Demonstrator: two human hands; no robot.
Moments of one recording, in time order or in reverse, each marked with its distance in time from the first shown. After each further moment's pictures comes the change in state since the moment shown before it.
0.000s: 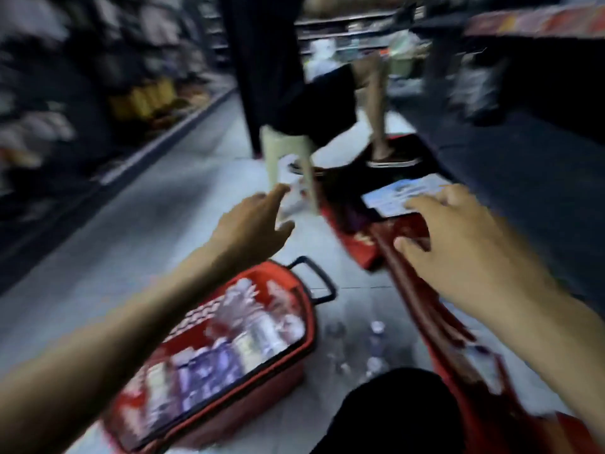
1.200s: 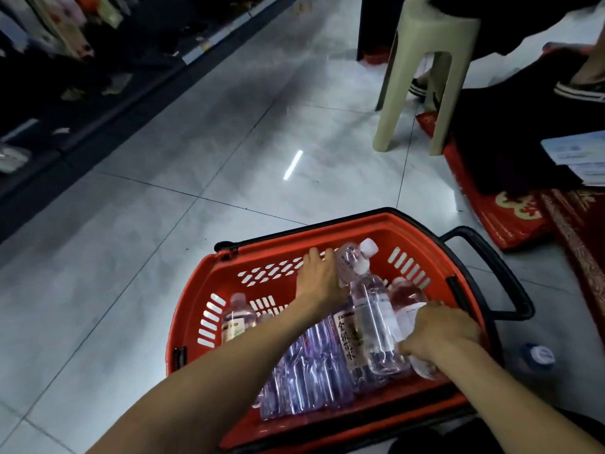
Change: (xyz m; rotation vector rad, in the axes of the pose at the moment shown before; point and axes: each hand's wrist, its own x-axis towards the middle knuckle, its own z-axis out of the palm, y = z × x) left_hand -0.055 -0.261 0.309 -0.193 -0.288 -0.571; right_hand 0.106 -0.182 0.384 -0.335 -0.827 0.073
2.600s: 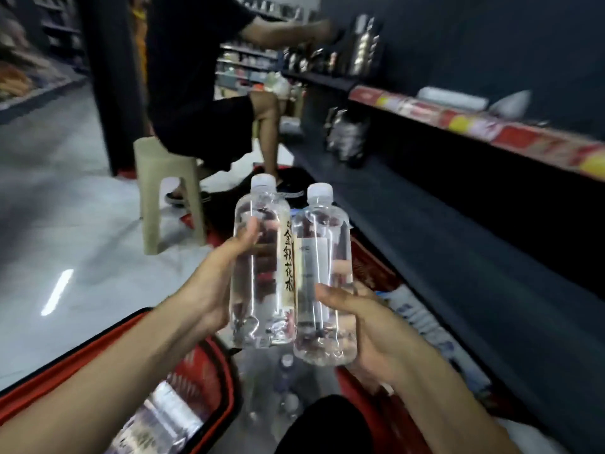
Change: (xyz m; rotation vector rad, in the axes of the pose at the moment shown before) left_hand -0.186 0.281 -0.238 -1.460 -0.649 0.402; right_hand -0.257 0.213 -0.097 2.015 0.225 -0.252
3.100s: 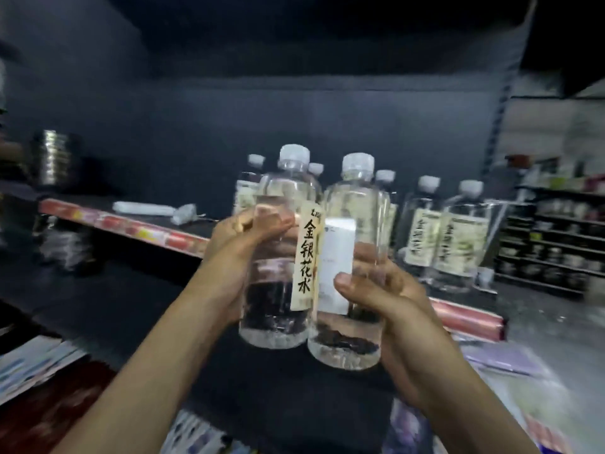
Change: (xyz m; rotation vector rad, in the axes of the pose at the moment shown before) left_hand -0.071 0.060 0.378 -0.106 -0.857 0.326; right_hand -0.344 -0.136 -0.110 -0.240 0.804 -0.852
